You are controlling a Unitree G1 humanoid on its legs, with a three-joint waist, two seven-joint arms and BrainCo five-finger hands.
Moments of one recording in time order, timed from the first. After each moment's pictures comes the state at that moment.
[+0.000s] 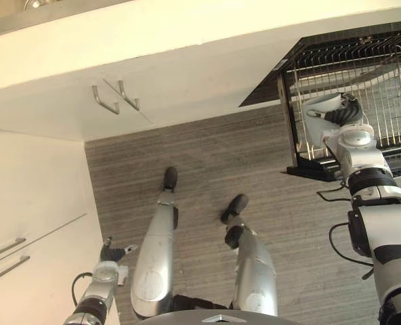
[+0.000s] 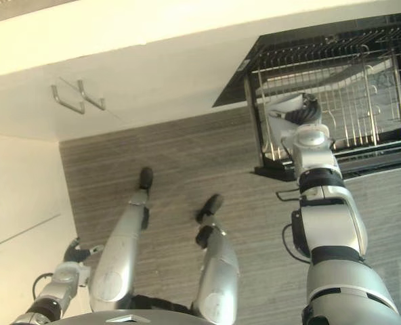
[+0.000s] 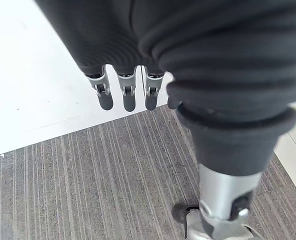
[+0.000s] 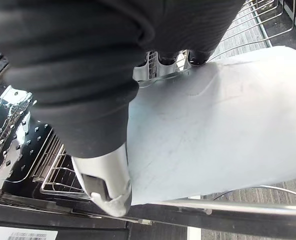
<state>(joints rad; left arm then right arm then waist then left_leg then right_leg) -0.06 0.18 -0.05 0.91 -0.05 0.02 0.26 -0.97 -0.71 0.14 1.04 0.22 0.03 -0.16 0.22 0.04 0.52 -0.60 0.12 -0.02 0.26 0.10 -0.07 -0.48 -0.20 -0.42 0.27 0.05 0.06</state>
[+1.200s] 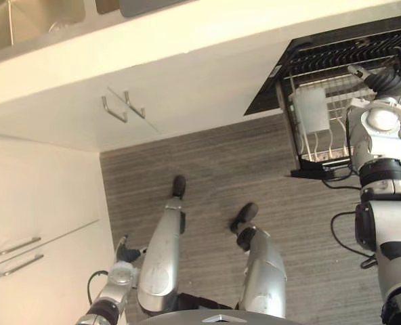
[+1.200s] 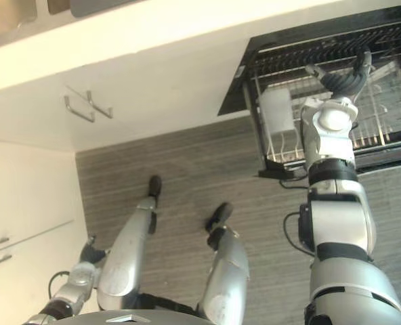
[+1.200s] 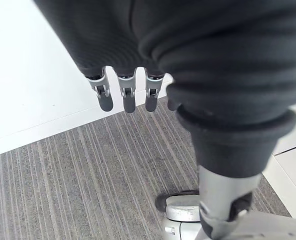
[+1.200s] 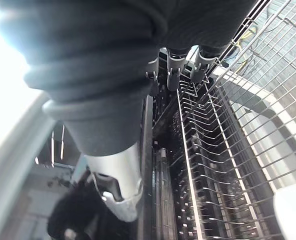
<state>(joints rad) -0.03 0.13 -0.16 0.91 -0.05 -0.01 0.28 -0.91 -0.69 -0.08 0.83 0.44 -0.18 -0.35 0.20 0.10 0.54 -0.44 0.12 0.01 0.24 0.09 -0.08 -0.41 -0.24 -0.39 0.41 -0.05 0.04</state>
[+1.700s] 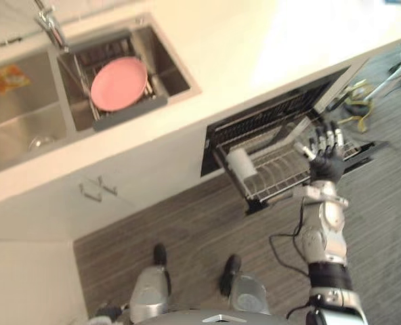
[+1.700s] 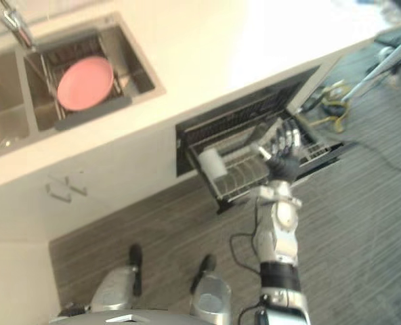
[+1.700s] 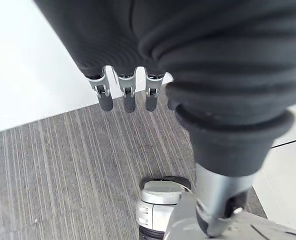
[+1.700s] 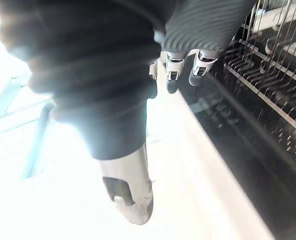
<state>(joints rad) 0.20 0.16 -0.02 0.97 -0.22 0.14 0.11 -0.12 -0.21 -0.21 0.02 0.56 -0.30 0.03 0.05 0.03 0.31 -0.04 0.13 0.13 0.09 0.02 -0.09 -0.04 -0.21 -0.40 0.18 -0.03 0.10</state>
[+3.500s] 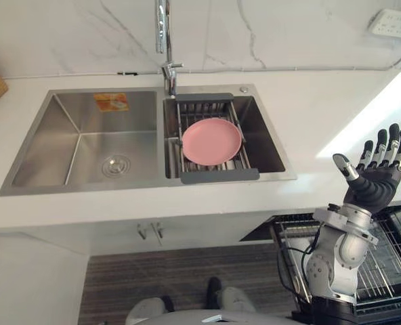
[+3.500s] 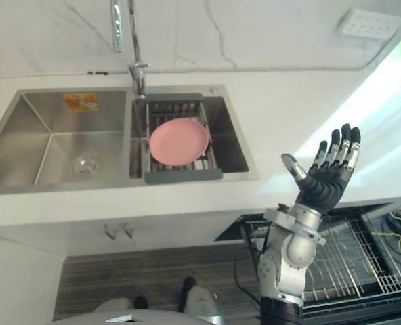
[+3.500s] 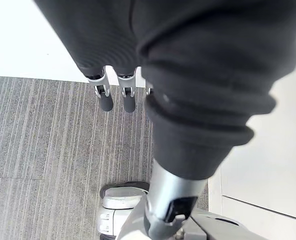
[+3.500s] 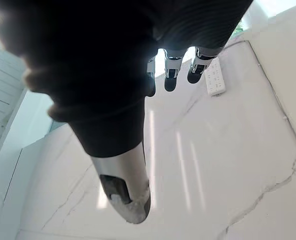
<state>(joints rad) 0.23 0.14 0.07 0.97 -0.08 0.18 0.05 0.05 -0.13 -0.29 -0.26 0.49 -0.47 -0.09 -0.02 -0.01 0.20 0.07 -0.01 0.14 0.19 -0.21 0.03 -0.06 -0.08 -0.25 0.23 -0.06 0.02</state>
